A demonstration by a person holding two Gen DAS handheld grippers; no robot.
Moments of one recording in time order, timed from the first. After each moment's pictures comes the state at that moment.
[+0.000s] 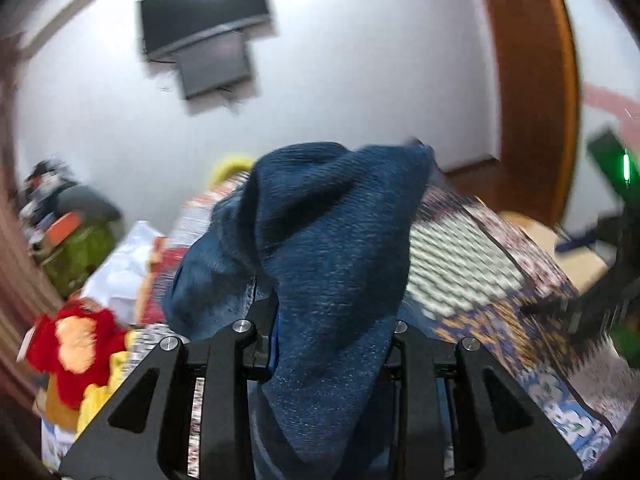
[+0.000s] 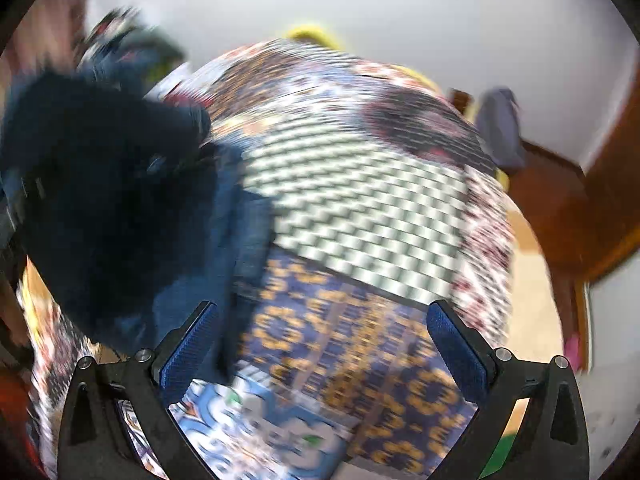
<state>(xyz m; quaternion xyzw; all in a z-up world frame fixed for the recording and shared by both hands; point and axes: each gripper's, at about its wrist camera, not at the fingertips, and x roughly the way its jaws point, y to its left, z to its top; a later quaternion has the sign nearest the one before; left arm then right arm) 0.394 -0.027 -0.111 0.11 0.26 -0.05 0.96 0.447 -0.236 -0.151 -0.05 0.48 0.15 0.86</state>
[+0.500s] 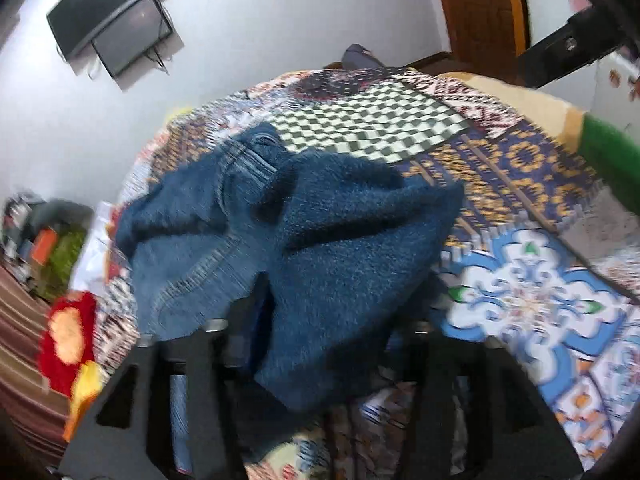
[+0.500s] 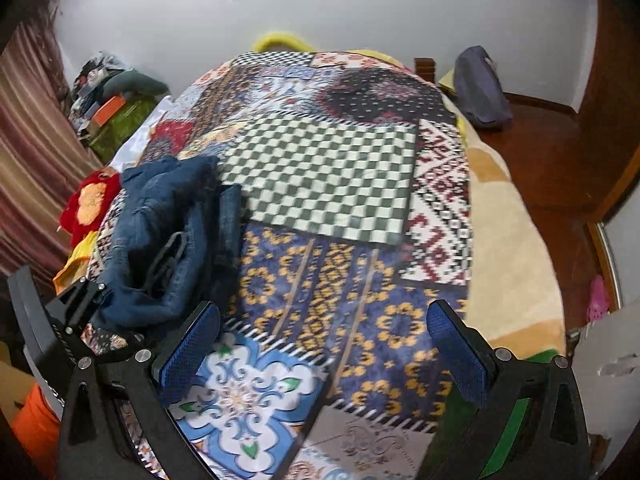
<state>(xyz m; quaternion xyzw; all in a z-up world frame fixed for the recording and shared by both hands) 0.351 -0.078 -0.193 0.20 0.38 -0.10 0.90 0.407 -0.288 -0.150 0.03 0.49 0.15 0.86</state>
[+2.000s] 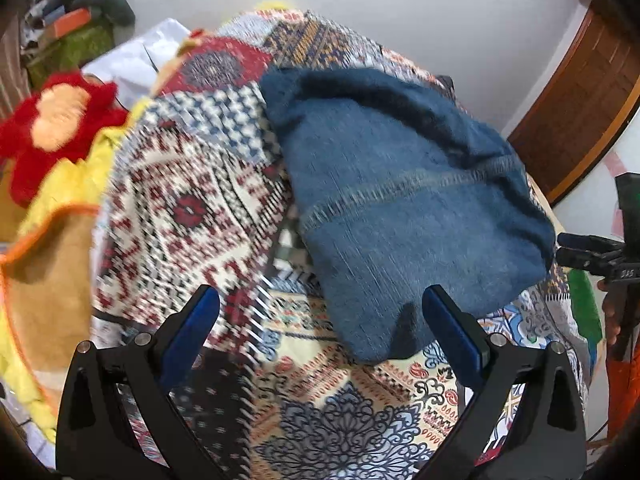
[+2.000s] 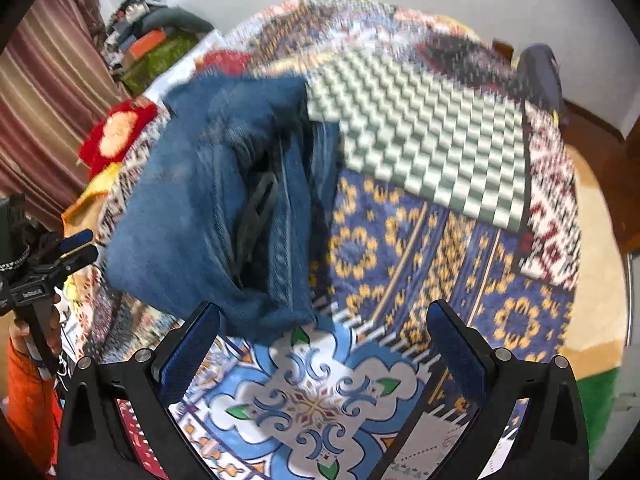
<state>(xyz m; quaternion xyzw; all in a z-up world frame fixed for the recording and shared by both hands) 0.324 0.149 -0.187 -0.12 0.45 -0.04 0.88 0.403 -0.204 -0.184 -0.02 0.53 0.22 0.82</state>
